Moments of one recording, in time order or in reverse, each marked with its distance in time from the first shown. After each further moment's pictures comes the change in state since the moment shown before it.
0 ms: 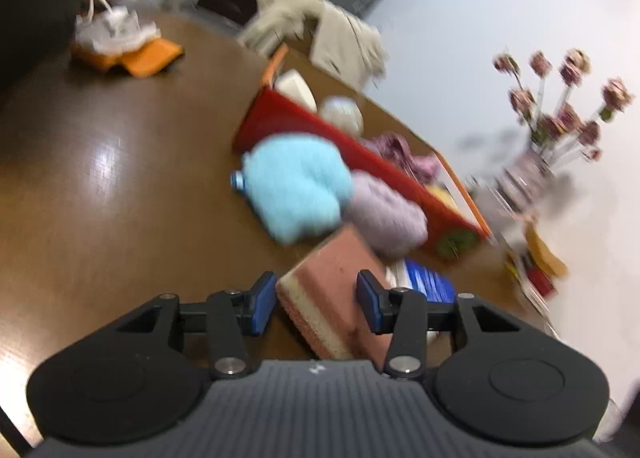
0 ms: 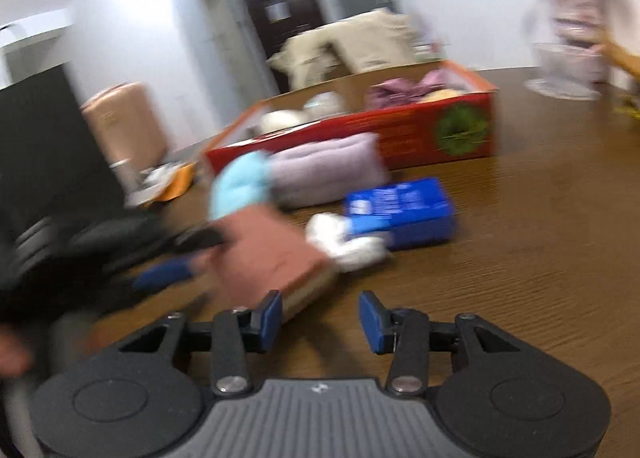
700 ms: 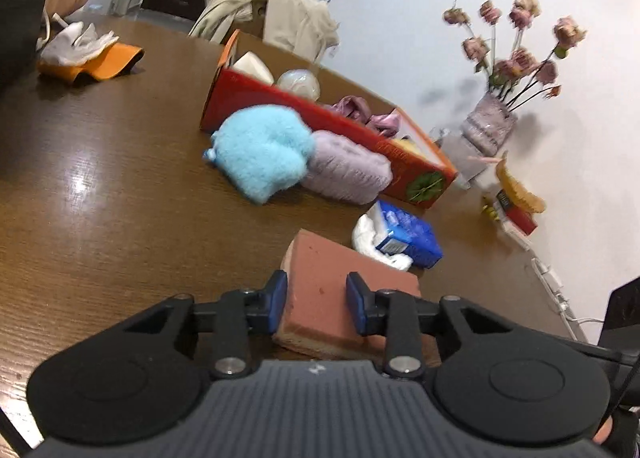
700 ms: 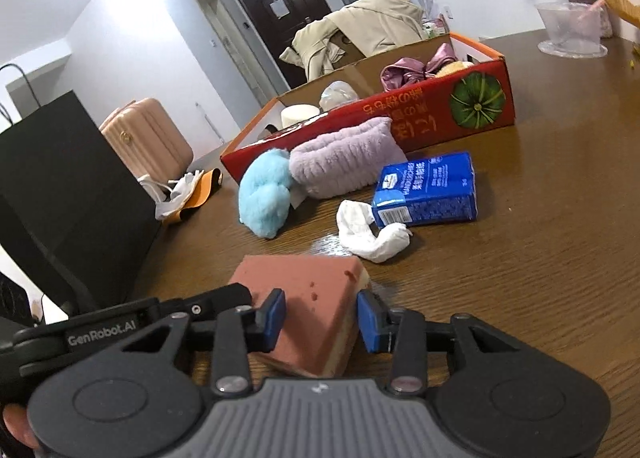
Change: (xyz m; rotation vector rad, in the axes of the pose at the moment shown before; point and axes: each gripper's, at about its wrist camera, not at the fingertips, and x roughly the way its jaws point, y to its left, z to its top) left arm -0.022 -0.013 -0.015 0.174 0.020 -0.061; right arm -0.001 0.002 -0.003 0.089 0.047 0.149
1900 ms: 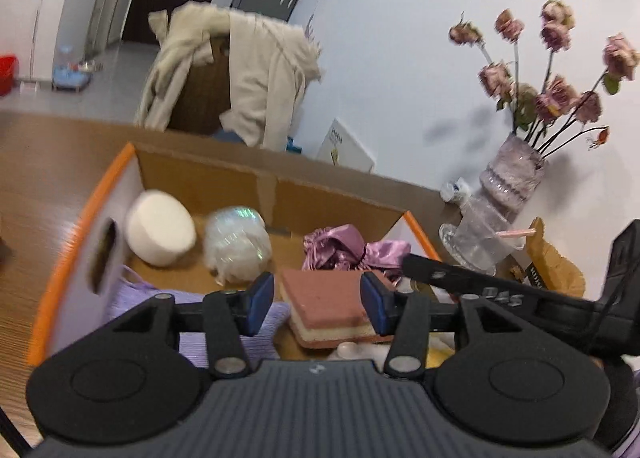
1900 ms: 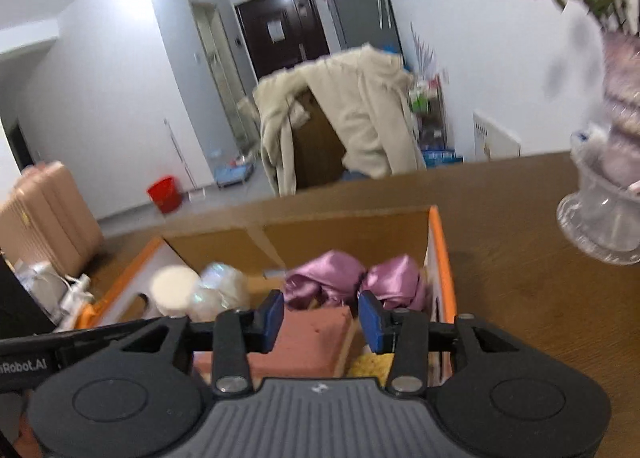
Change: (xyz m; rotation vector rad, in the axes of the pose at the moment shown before) left arm 0.154 -0.047 0.186 0.102 -0.030 0.043; right arm 0.108 -0.081 0.242 -0.155 -0.103 -0.124
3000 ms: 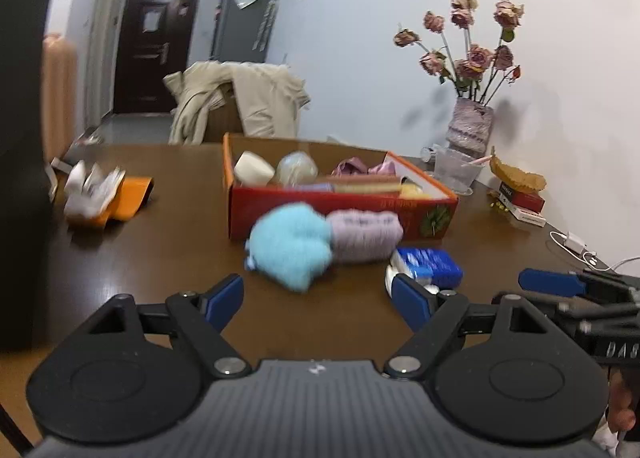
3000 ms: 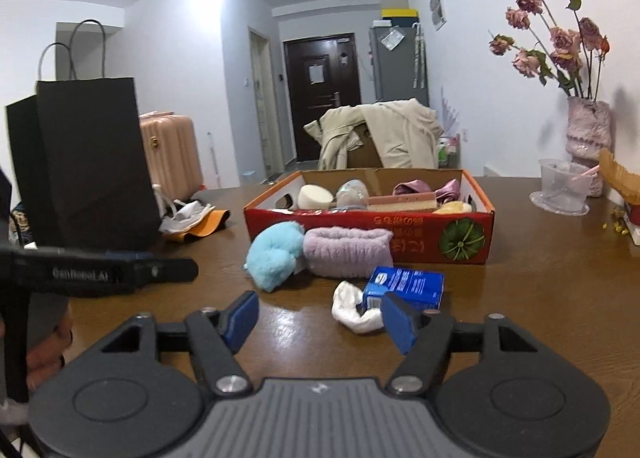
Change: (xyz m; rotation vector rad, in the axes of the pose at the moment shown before) left arm -0.203 0.049 -0.141 0.240 -0.101 0.015; right arm -0.219 0.139 -0.215 -0.169 -0.153 -0.014
